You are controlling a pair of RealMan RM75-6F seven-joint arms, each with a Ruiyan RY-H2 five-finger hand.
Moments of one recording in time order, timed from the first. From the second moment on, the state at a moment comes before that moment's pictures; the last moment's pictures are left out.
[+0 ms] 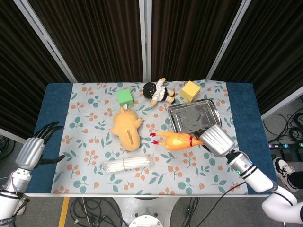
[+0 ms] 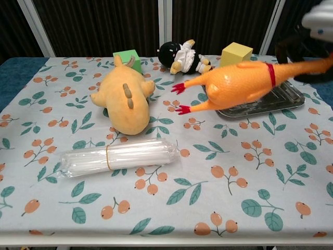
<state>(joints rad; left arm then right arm) -0.26 -1.09 -0.10 -1.66 1.55 1.30 -0.33 0.62 -1.10 0.12 -1.66 -1.66 1.02 -0.28</state>
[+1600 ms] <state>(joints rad) -0.80 -1.01 -0.08 -1.60 1.58 0.79 -1.39 1.20 -1.36 0.36 -1.68 -1.19 0.83 -0.71</state>
